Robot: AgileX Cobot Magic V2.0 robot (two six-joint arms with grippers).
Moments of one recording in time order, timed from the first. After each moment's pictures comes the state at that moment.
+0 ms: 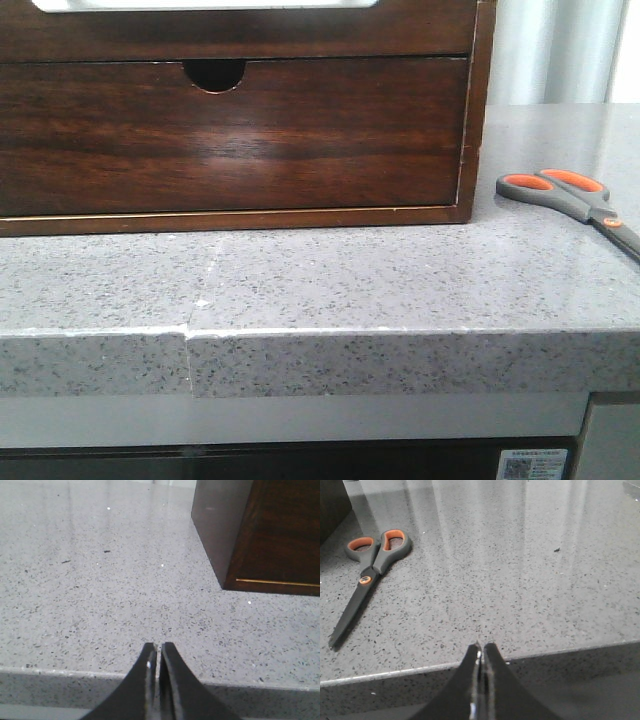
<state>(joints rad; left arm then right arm) -0.04 0.00 0.00 -0.02 0.31 -0.06 -0.10 -0.01 0.01 -0.17 0.33 0.21</state>
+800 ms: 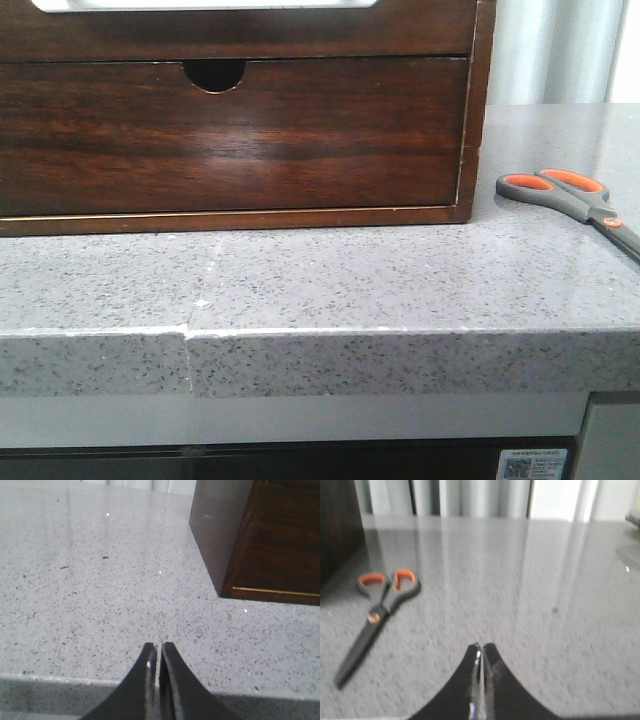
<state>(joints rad) -0.04 0.00 0.00 -0.03 0.28 -0.06 -0.10 -0.01 0.01 -0.29 0.15 0.21</state>
